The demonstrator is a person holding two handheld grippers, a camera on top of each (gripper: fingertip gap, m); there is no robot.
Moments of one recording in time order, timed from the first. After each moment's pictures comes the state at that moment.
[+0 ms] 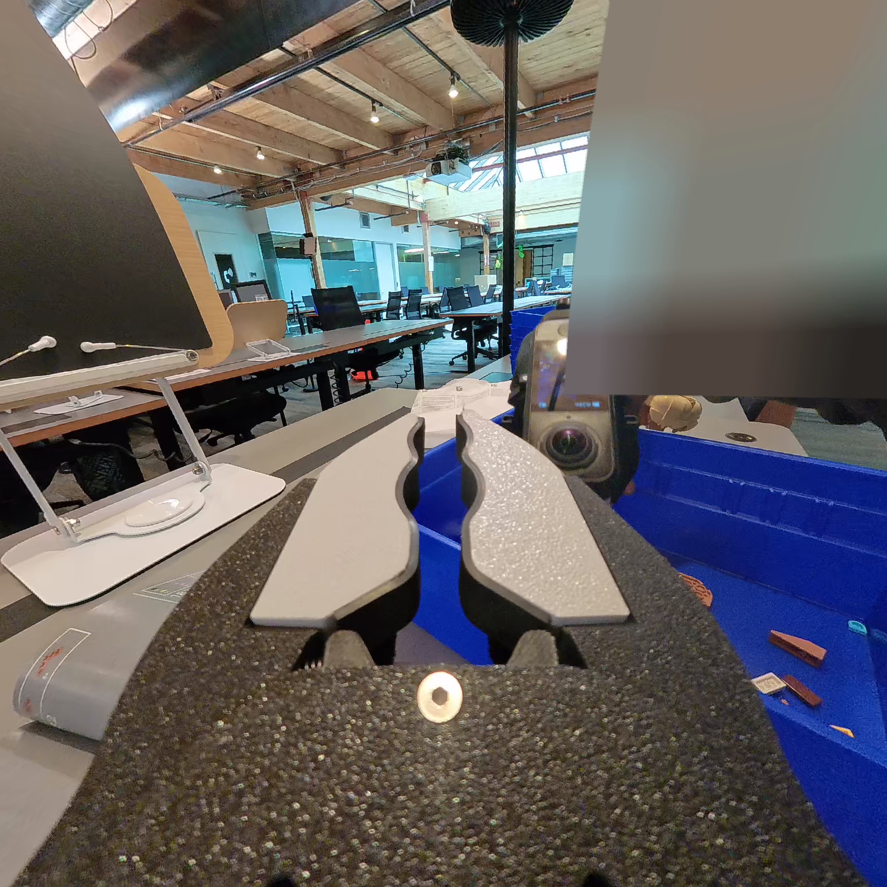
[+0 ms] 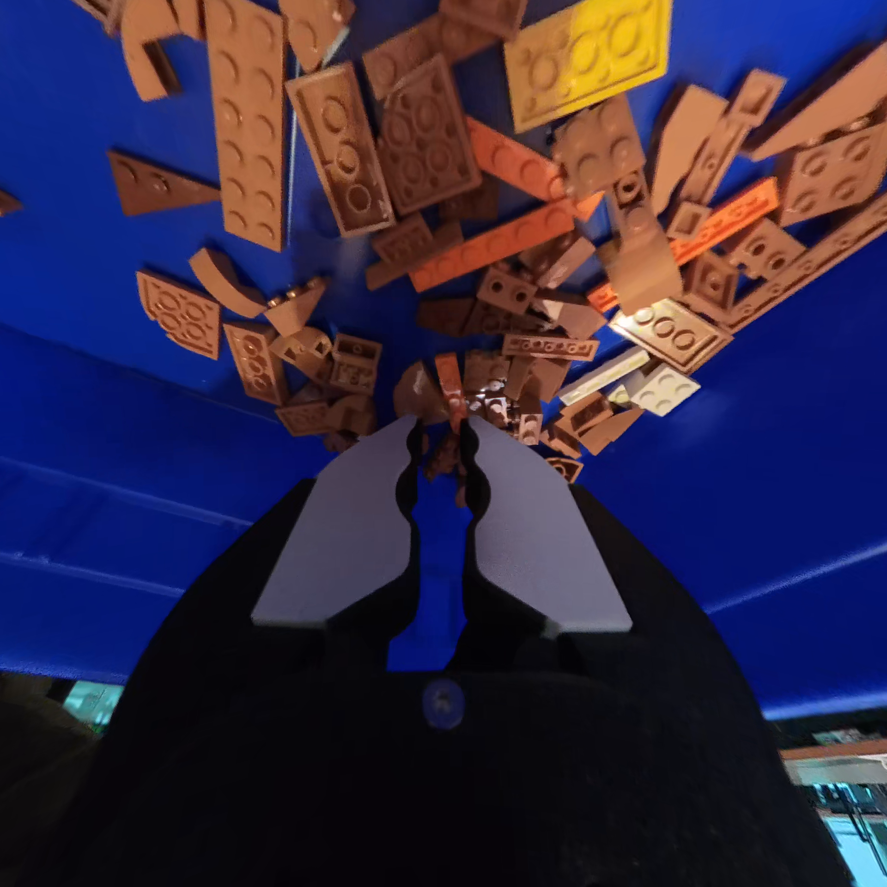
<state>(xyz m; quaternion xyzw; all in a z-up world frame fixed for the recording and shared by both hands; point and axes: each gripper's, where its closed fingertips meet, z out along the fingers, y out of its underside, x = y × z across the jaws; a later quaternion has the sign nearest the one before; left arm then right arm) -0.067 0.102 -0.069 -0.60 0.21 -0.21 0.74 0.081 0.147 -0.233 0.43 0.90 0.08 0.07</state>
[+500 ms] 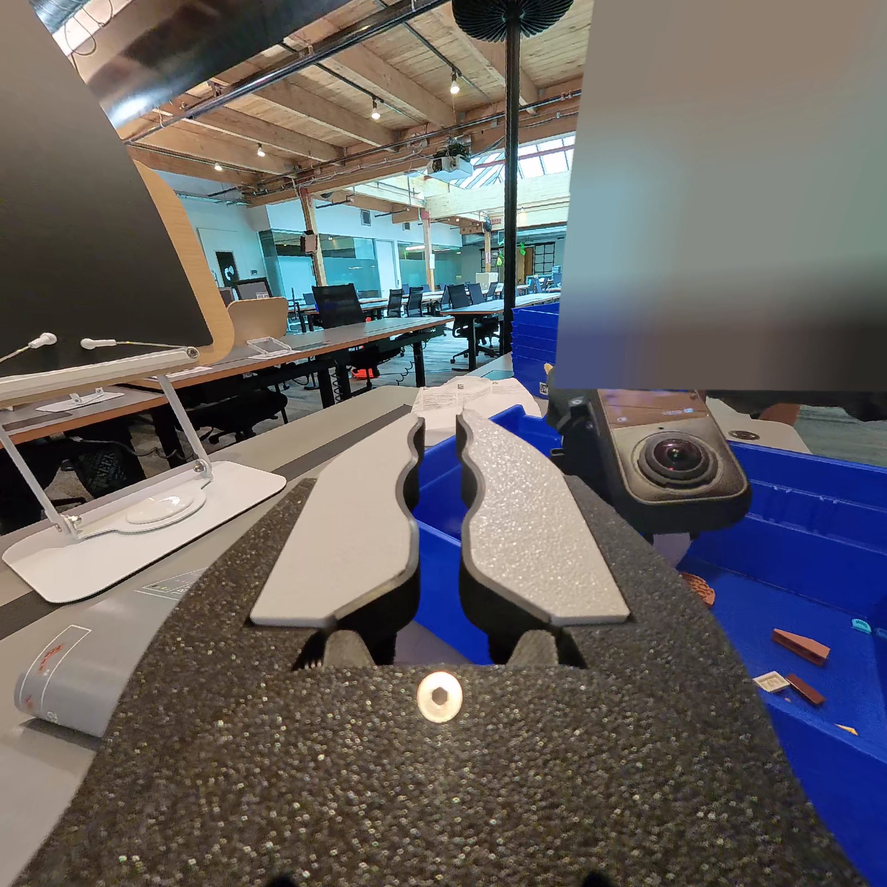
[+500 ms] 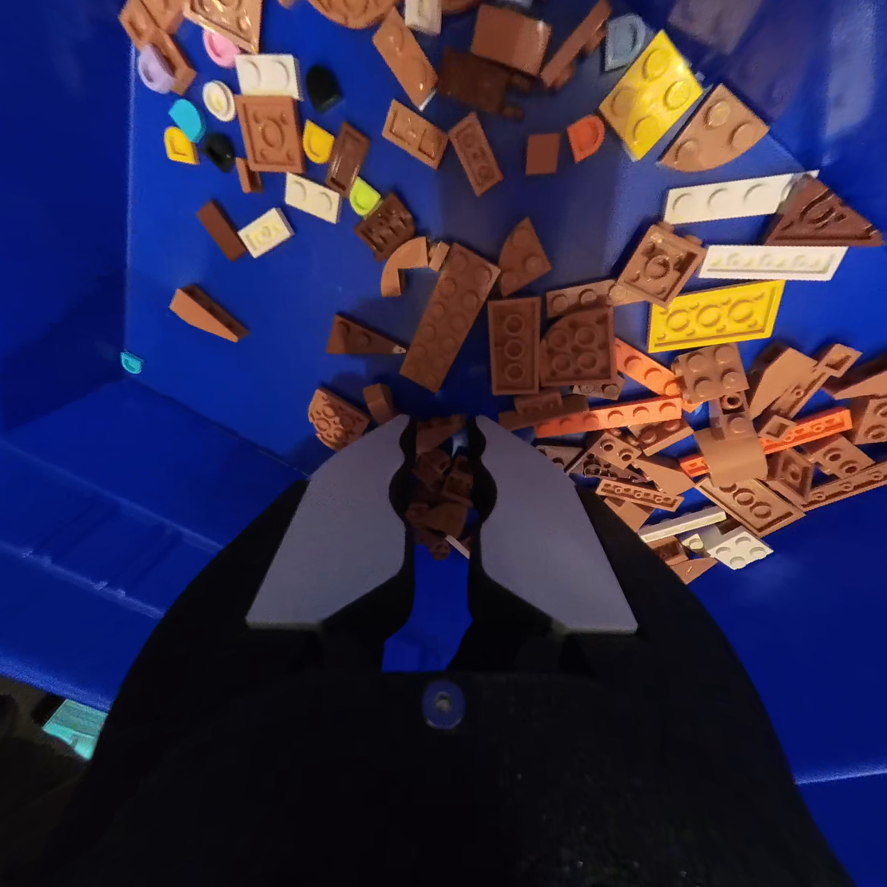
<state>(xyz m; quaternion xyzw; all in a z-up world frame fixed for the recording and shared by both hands) -0.067 0.104 -0.071 -0.61 0.21 -0.21 0.74 0.074 0.082 -0.242 0.38 0.92 -0.02 0.08</state>
